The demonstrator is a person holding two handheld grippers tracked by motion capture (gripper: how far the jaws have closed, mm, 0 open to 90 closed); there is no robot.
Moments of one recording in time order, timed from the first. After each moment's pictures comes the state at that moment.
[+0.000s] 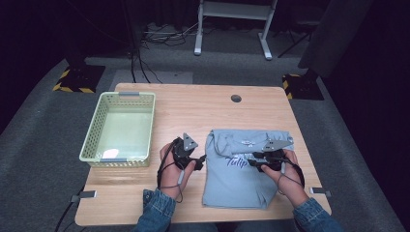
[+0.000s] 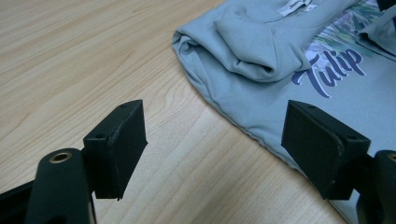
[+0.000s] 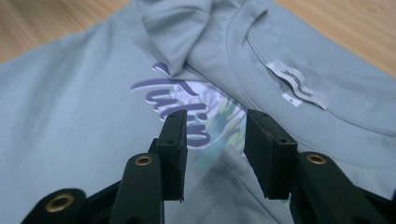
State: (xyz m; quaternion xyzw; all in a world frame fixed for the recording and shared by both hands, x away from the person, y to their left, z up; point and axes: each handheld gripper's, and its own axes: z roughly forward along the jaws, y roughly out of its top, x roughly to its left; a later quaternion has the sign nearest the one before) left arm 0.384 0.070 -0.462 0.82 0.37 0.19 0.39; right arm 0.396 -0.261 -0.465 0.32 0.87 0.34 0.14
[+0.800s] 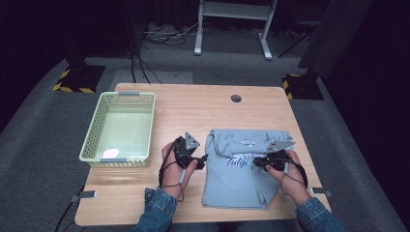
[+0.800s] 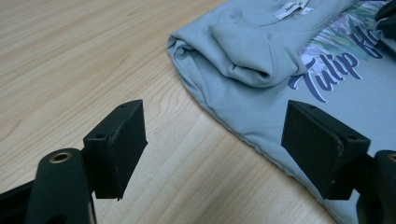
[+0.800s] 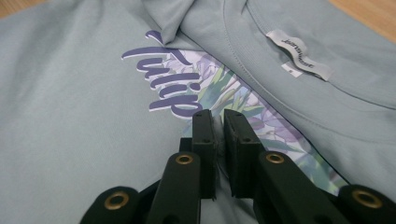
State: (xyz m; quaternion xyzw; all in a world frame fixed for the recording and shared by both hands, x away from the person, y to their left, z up) left arm 0.387 0.064 -0.461 0.82 0.37 0.19 0.39; right arm 0.395 -0.276 -0.467 0.30 0.89 0.32 0.12
